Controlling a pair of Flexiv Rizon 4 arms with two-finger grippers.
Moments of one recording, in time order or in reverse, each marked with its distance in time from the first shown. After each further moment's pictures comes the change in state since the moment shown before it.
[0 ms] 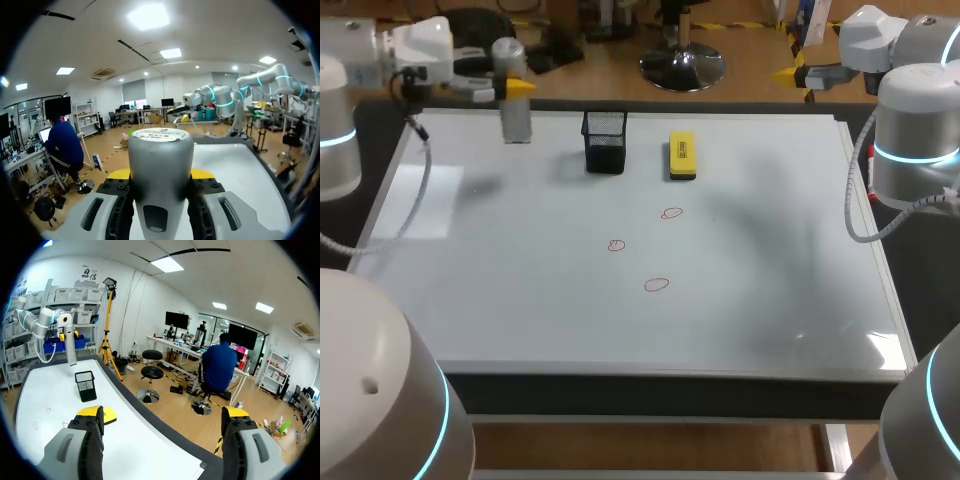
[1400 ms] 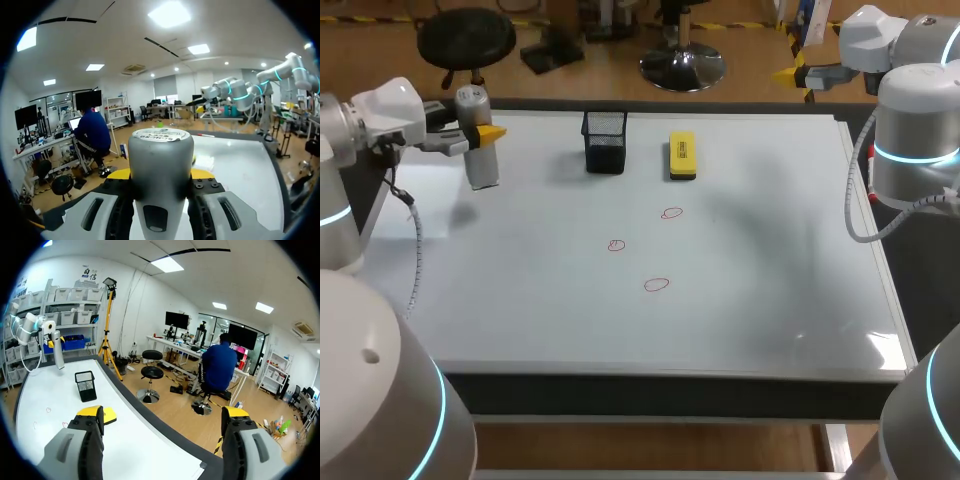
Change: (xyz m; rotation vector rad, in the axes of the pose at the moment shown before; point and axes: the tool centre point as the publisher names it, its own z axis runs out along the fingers) left arm 0.048 0.037 -0.061 -0.040 -0.292 -0.051; right arm 0.000 0.000 0.000 0.000 0.000 0.000
